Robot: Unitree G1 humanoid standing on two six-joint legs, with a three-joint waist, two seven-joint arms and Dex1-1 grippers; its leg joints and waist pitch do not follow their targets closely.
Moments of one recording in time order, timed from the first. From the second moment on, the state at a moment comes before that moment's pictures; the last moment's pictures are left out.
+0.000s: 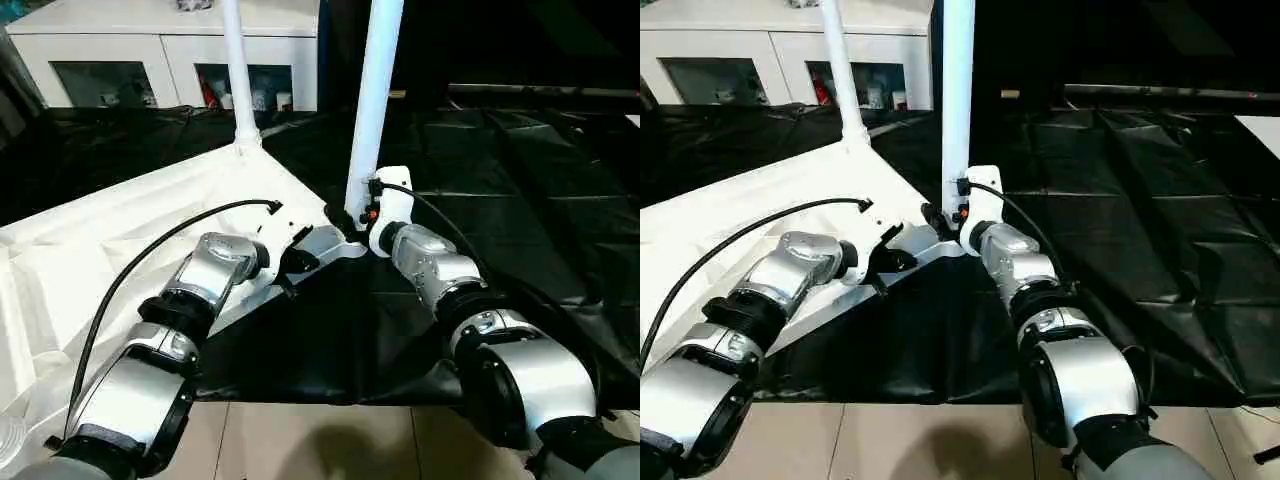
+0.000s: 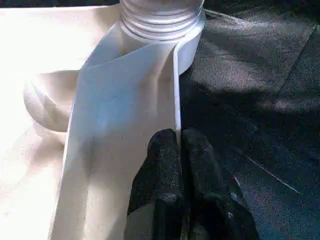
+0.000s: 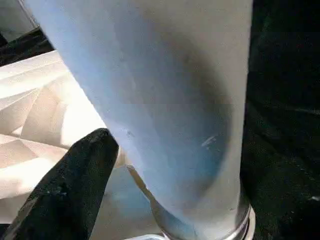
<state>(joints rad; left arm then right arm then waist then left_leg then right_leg) -0.84 0.23 -0.24 0.89 0.06 0.28 -0.82 -0.99 -0.02 -0.13 1.20 0.14 0.06 0.40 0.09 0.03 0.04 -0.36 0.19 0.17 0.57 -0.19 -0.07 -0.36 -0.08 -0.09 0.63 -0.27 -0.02</state>
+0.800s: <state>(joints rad) -0.78 0.31 -0.26 0.77 0.06 0.26 -1.00 -0.96 -0.15 -0.03 1.18 0.07 0.05 0.83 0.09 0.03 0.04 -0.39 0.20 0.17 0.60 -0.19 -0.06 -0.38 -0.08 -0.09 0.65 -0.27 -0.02</state>
